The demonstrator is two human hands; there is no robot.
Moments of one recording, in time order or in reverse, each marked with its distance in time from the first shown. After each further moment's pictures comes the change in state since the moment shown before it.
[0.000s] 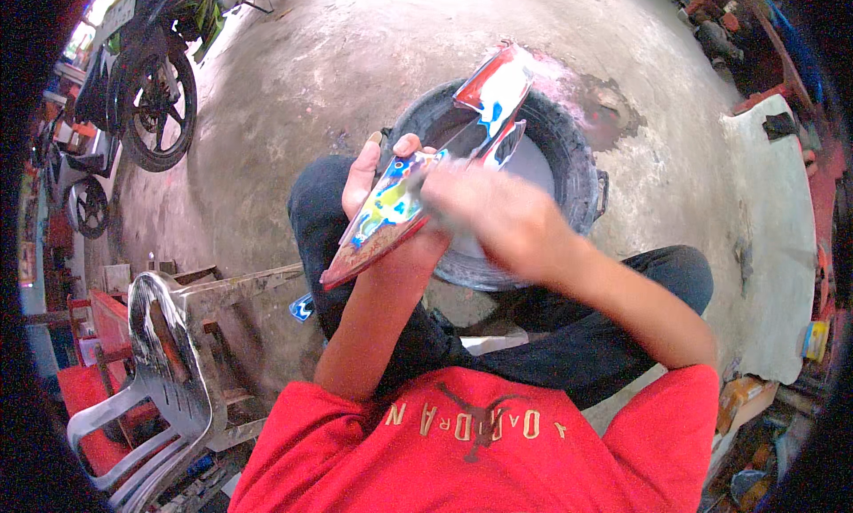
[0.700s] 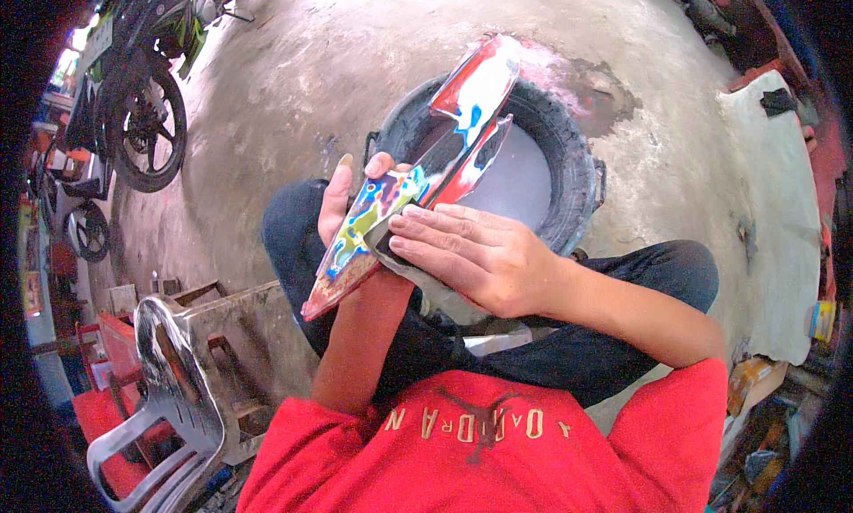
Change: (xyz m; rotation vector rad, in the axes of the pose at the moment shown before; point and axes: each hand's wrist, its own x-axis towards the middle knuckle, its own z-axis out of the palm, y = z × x) left_hand -0.001 0.023 -0.032 0.025 -0.252 -0.125; right_hand -0.011 -0.005 0.013 0.098 -0.005 0.036
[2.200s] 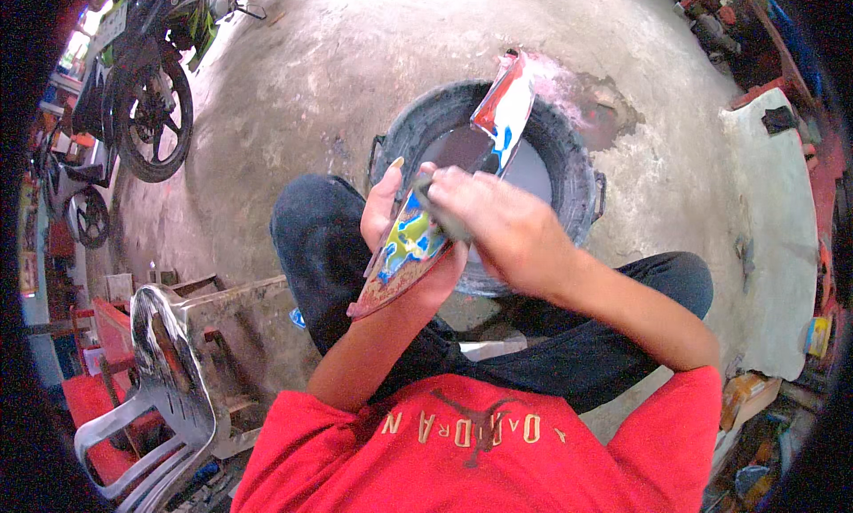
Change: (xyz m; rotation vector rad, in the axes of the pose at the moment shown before) left_hand 0.006 -0.038 0.014 -0.067 0.407 0.209; right_hand 0.007 0.002 -0.006 -0.114 -0.004 0.103
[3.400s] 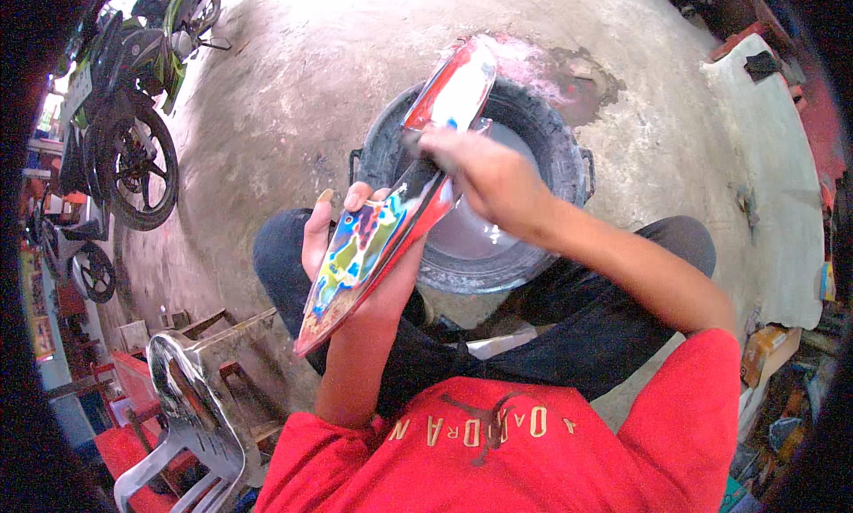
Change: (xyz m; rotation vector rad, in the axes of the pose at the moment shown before) left_hand -0.008 0.026 0.010 0.128 -0.267 -0.094; right_hand 0.000 0.067 0.016 0.099 0.083 0.230
